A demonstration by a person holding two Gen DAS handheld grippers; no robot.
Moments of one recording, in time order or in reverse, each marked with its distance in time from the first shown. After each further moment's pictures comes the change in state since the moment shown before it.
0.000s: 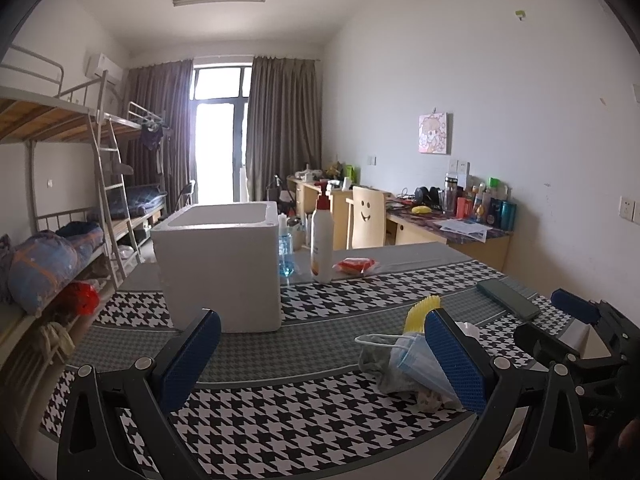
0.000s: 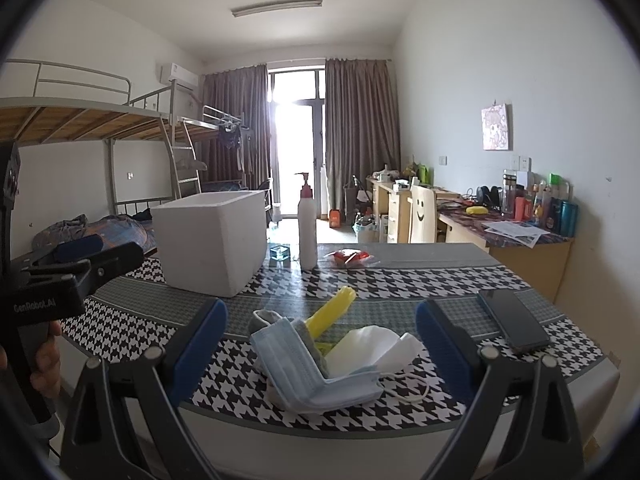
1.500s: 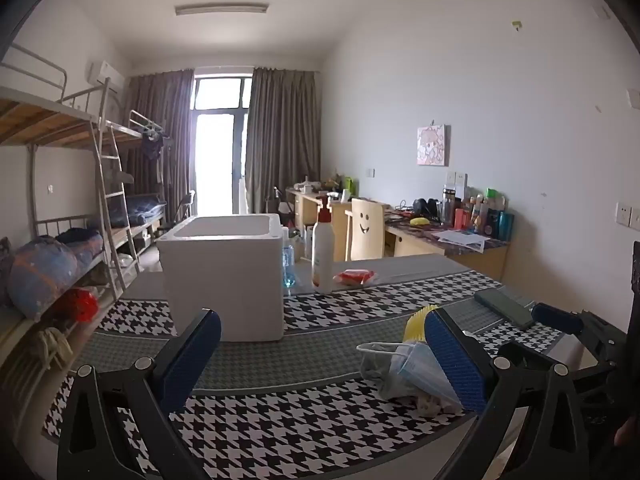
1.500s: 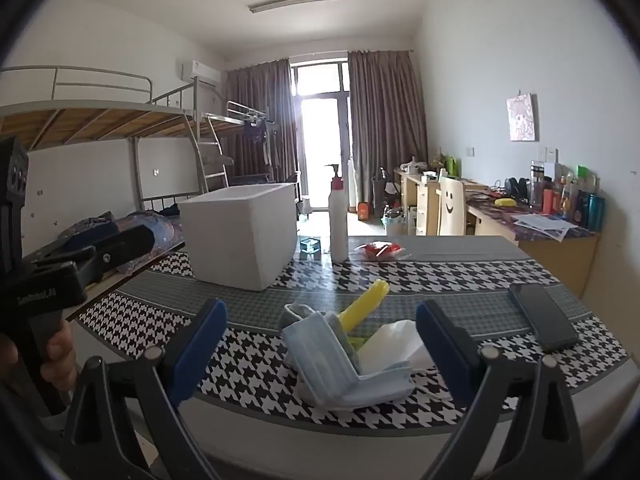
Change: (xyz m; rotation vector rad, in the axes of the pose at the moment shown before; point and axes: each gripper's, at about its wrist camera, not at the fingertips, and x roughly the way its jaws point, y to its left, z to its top) left arm -0.012 0.003 -0.002 0.008 -0.056 -0.009; right arm 0.005 0.002 -0.001 0.005 0.024 0.116
